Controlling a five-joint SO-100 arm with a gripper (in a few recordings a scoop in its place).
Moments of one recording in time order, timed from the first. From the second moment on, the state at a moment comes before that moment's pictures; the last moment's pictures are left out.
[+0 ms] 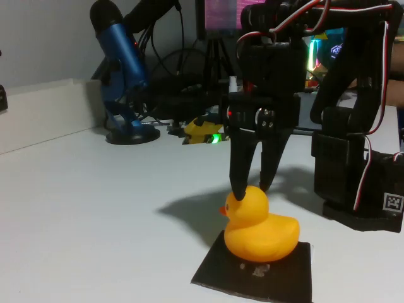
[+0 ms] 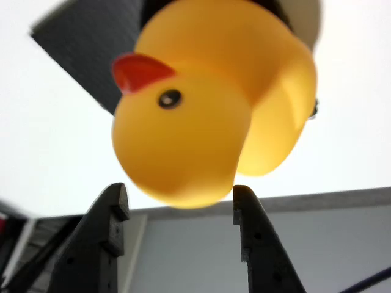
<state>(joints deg) -60.6 116.1 119.1 76.4 -16.3</state>
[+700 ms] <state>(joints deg) -60.7 116.4 113.3 76.8 -16.3</state>
